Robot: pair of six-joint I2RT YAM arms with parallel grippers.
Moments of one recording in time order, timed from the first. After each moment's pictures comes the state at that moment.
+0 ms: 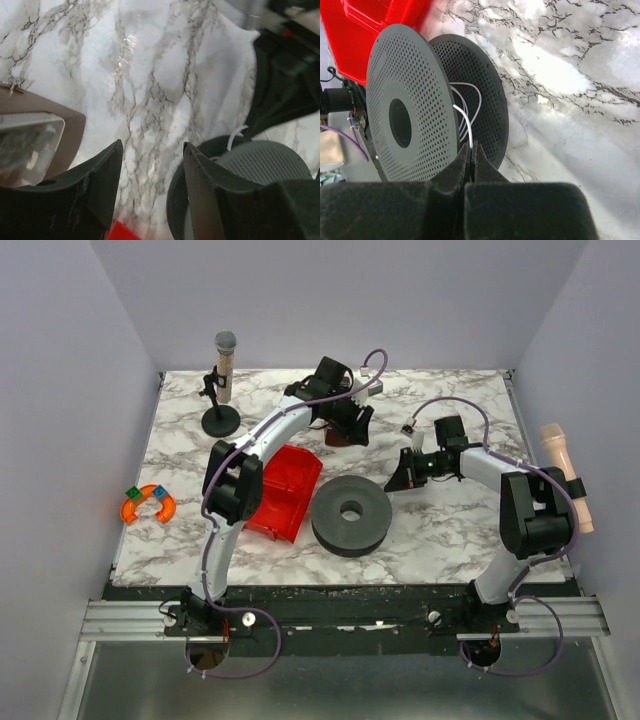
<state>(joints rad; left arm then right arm) -0.54 2.29 2.10 -0.65 0.62 0.18 0.15 1.72 1.00 -0.35 -0.87 -0.03</state>
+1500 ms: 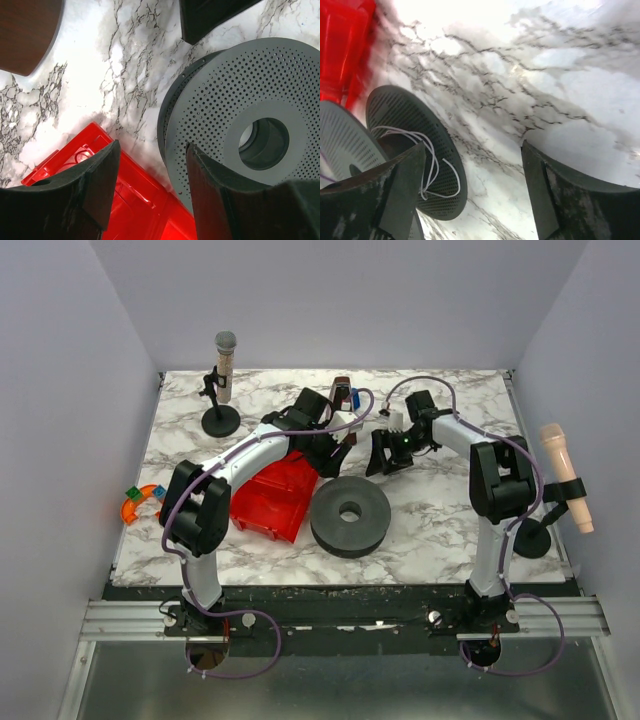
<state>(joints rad) -0.56 1.86 1.50 -0.61 0.42 0.31 0.23 2.07 1.46 -0.62 -0.68 -0.05</state>
